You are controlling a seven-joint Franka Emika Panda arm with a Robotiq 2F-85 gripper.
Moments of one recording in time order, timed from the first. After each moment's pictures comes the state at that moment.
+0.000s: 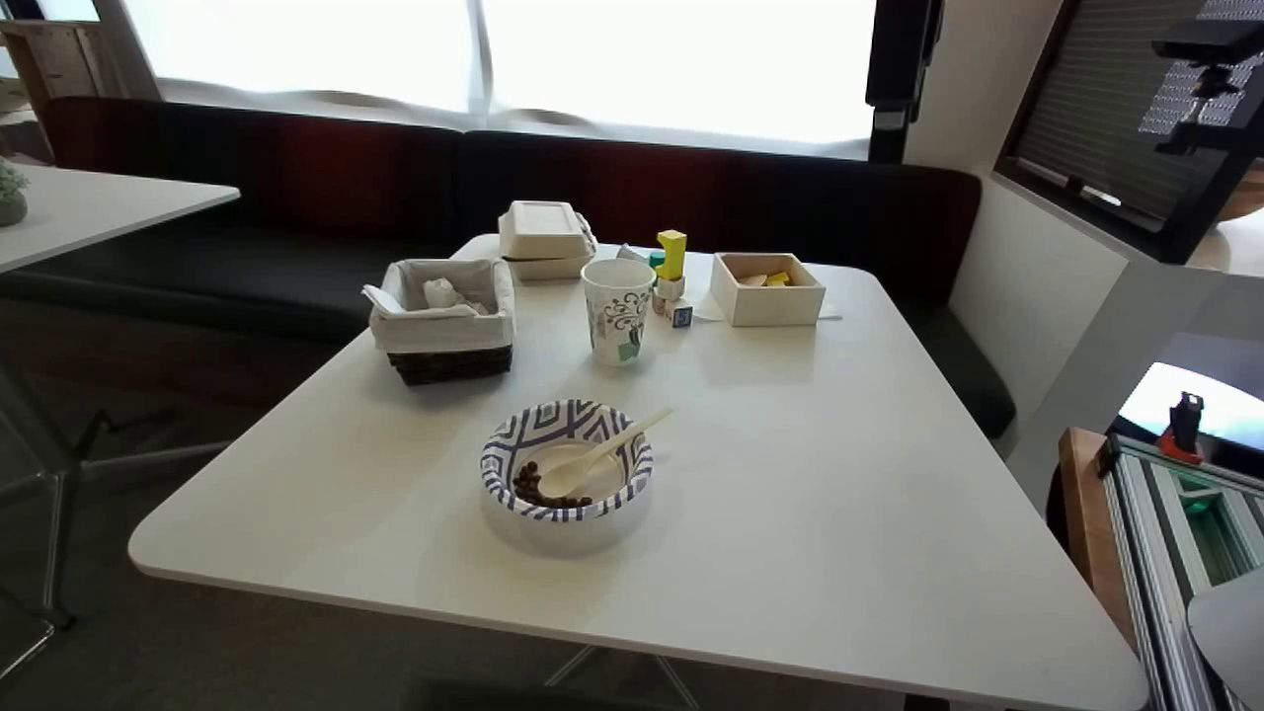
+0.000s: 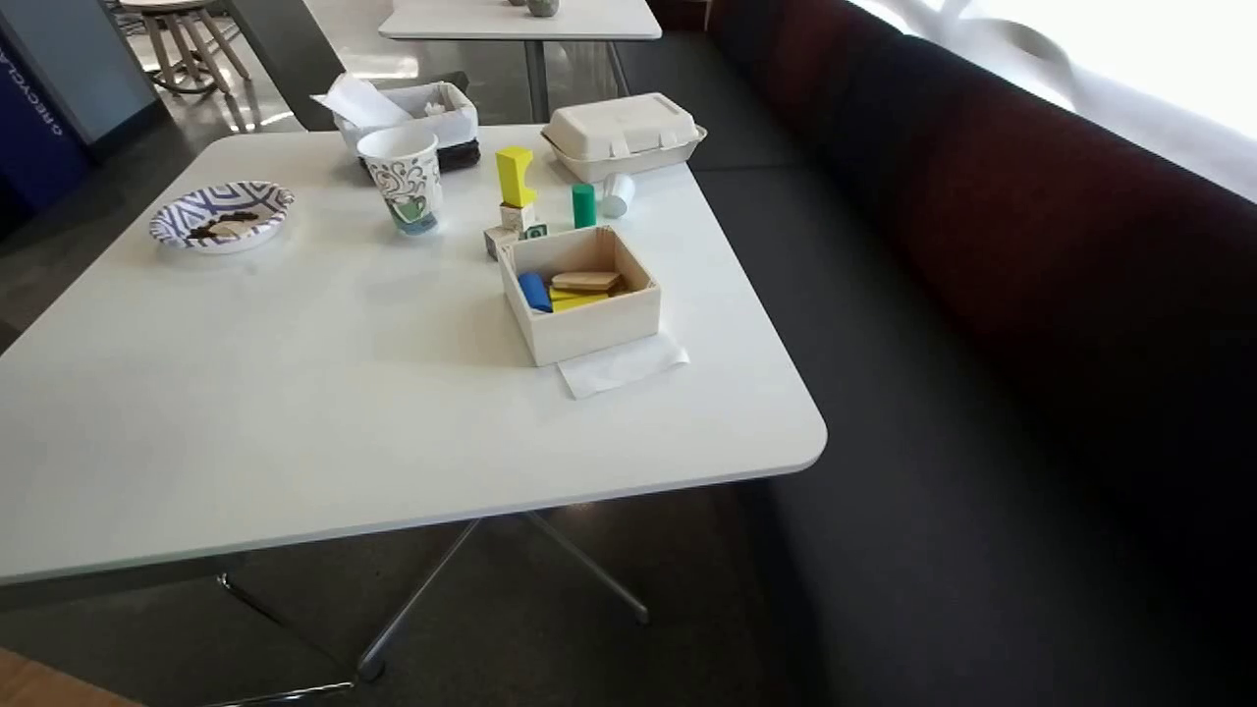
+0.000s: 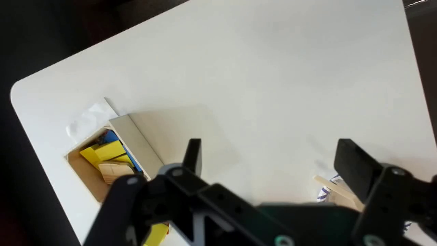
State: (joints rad) arm -0.05 -0.50 0.03 -2.53 -0.22 1.92 -0.02
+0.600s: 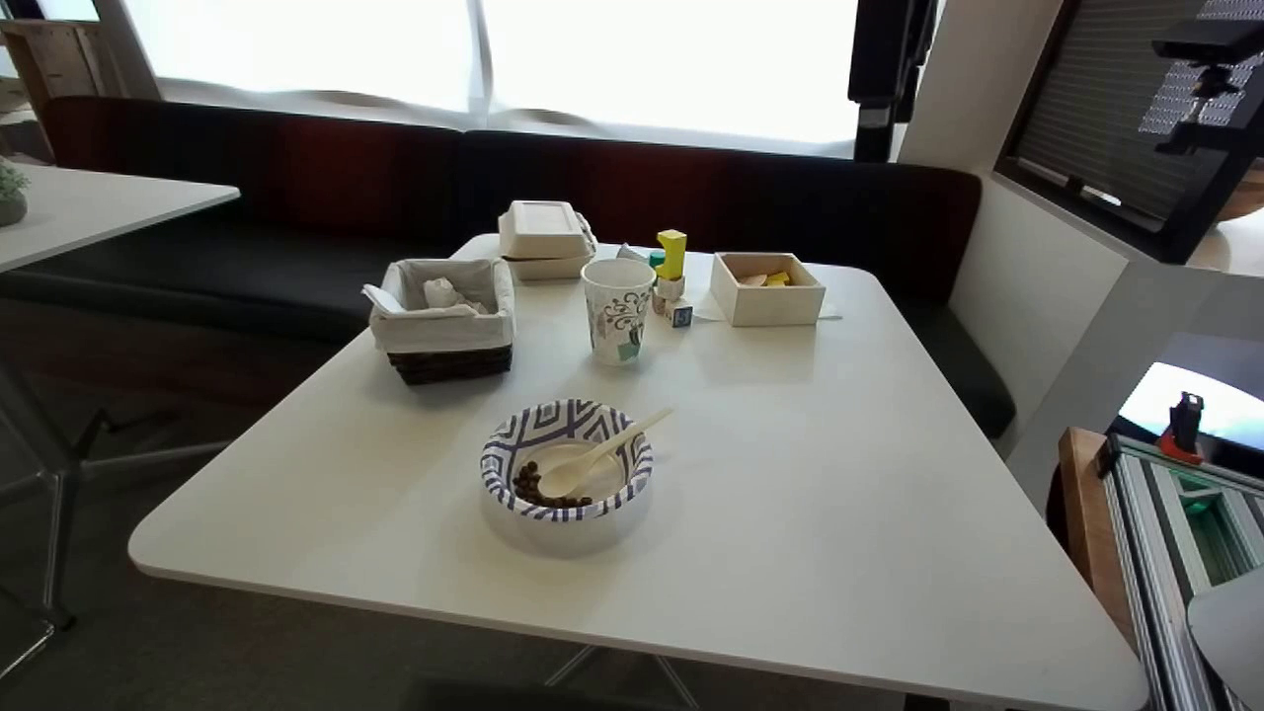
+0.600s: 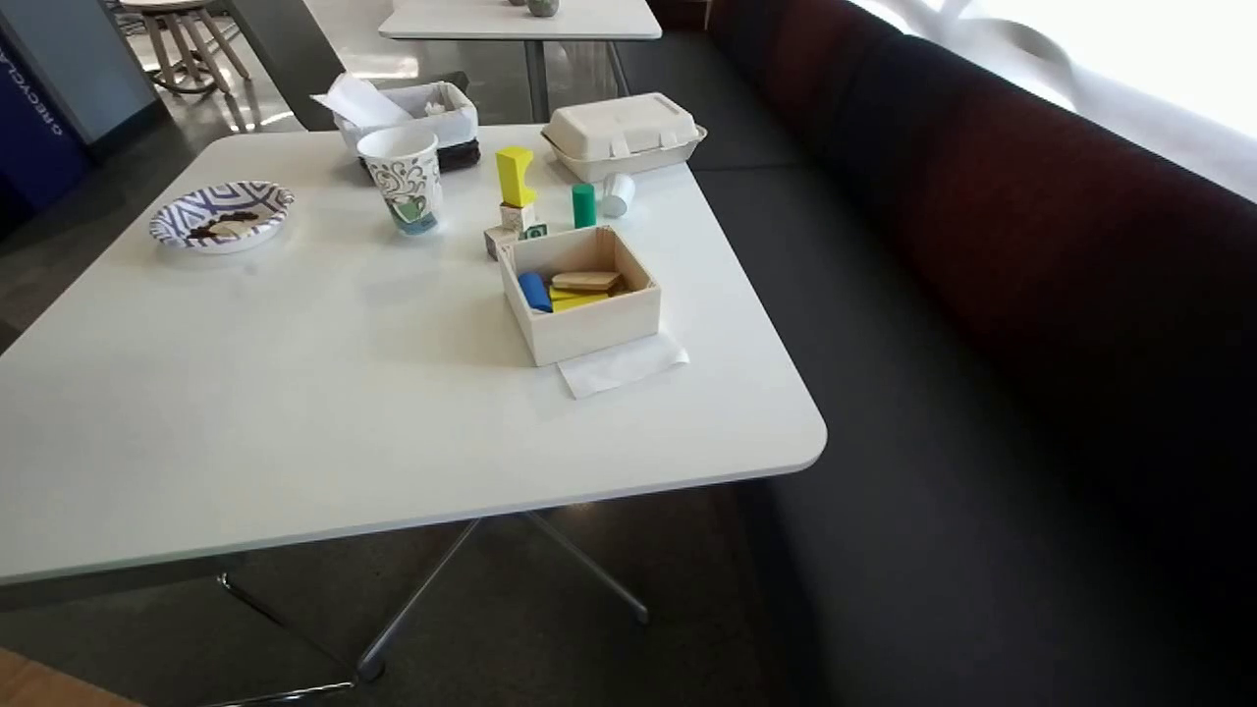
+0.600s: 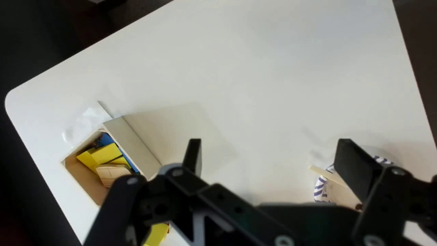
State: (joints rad) arm -0.04 -0.47 0.05 -2.51 -0.20 1.92 0.05
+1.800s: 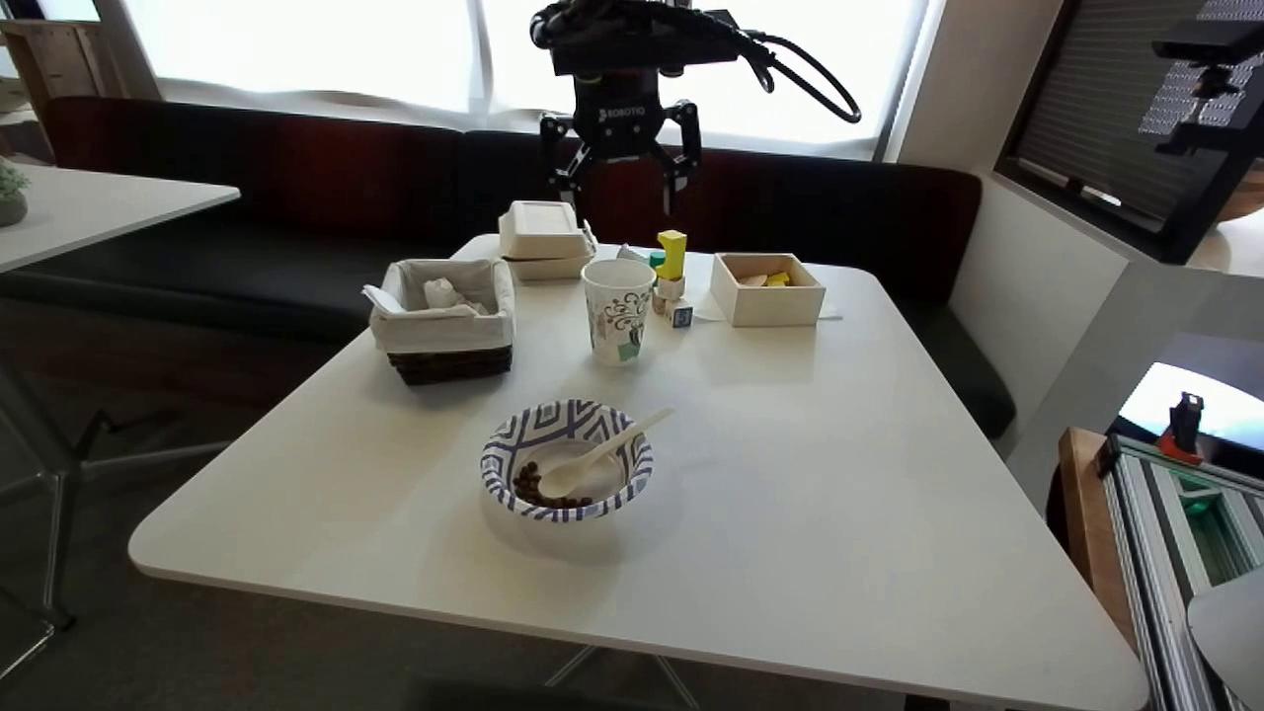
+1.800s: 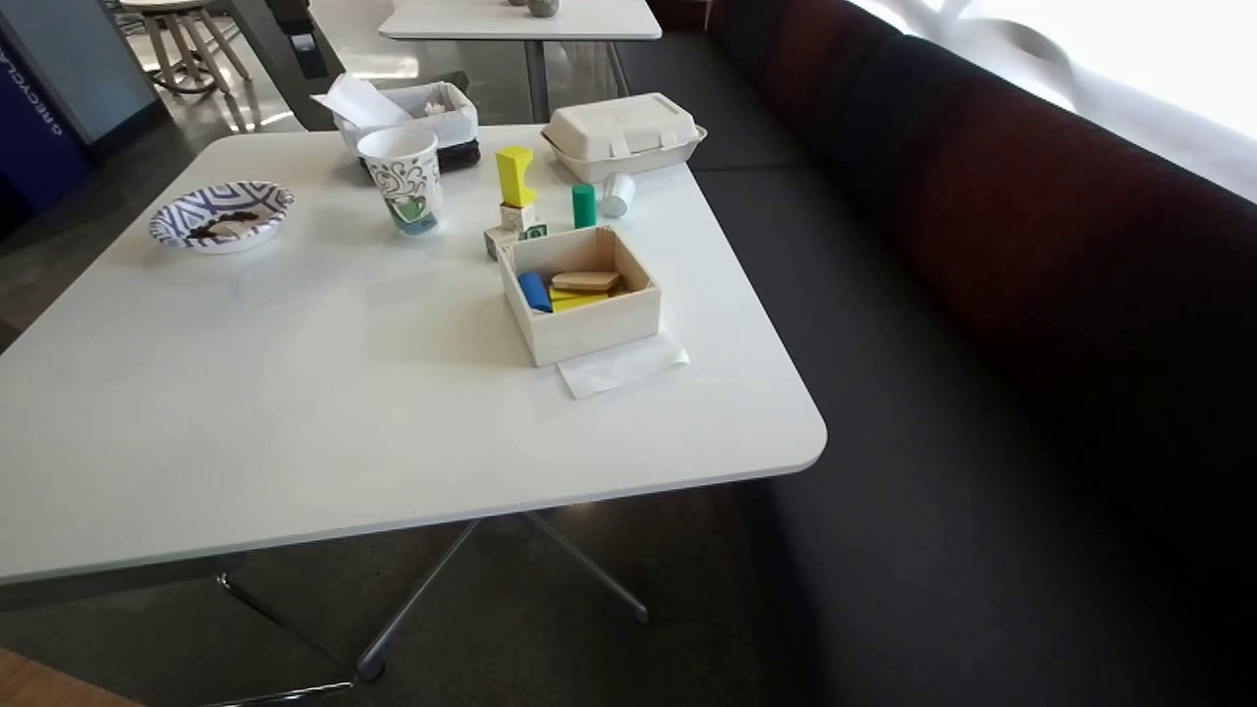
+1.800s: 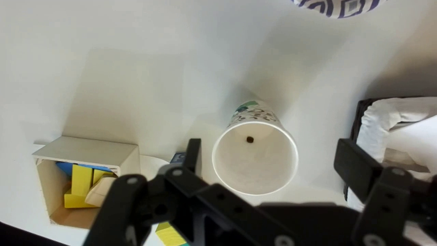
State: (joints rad) arm -0.03 0.23 0.01 -1.99 -0.17 2.18 0.86
